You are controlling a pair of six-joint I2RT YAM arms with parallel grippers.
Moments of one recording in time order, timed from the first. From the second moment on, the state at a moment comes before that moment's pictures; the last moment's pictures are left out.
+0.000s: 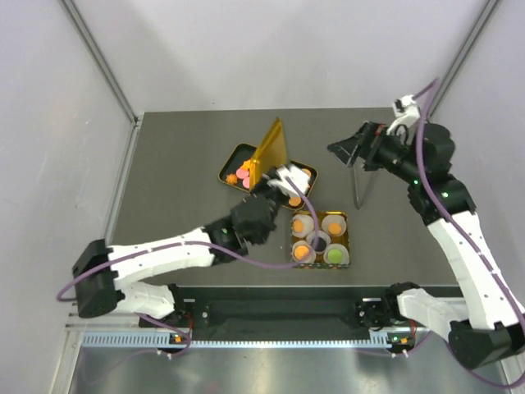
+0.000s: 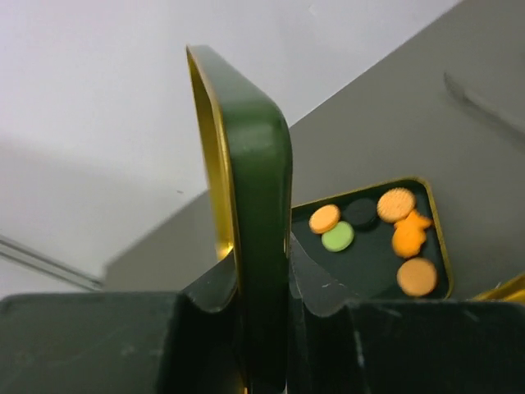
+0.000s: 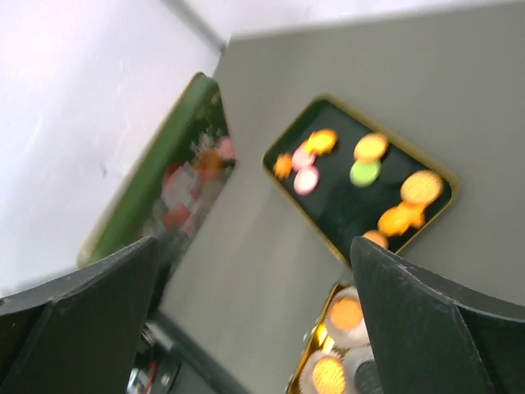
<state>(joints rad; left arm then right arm) -1.21 1.35 0.91 0.51 -0.87 0.62 0.30 1.06 1.22 -0.40 -0.40 0.53</state>
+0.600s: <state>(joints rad) -0.86 1.28 0.88 0.28 0.15 -0.72 0.23 0.93 1.00 -0.47 -0.29 0.53</state>
